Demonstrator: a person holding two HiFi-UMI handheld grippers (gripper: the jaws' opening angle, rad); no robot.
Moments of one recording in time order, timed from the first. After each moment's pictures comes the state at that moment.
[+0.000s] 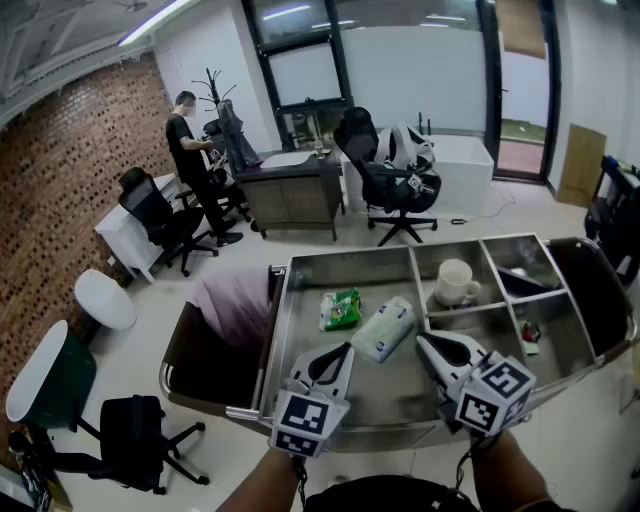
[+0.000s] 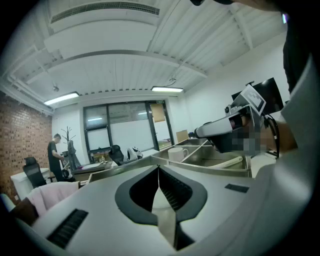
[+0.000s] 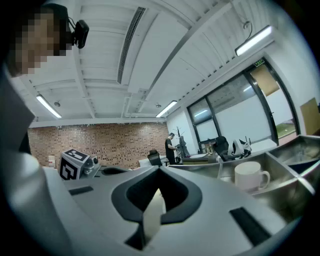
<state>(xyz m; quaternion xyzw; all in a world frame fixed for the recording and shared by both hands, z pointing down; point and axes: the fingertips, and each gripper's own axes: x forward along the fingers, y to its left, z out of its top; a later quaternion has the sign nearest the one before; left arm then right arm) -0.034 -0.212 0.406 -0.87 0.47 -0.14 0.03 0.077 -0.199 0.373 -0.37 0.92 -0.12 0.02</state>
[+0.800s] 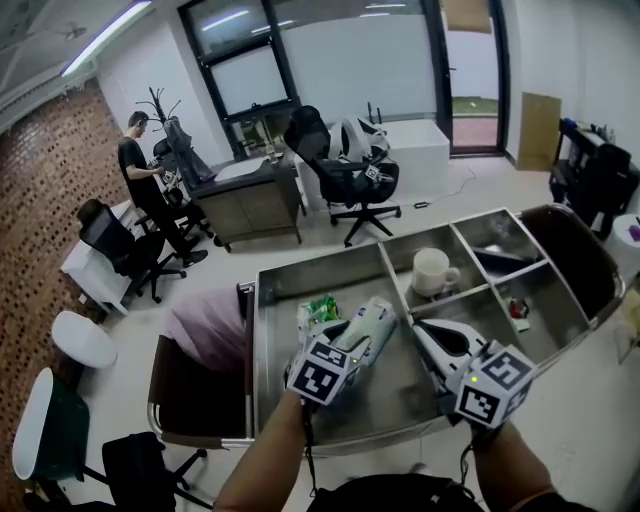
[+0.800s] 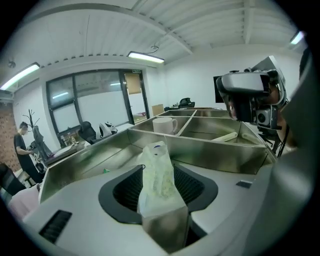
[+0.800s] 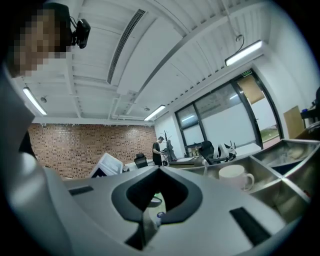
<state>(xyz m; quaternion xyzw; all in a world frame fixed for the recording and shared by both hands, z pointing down) 0.014 -0.299 0.490 -0.89 0.33 -0.31 -0.05 0.096 -0.222 0.369 -0.43 0.89 -0.12 0.03</state>
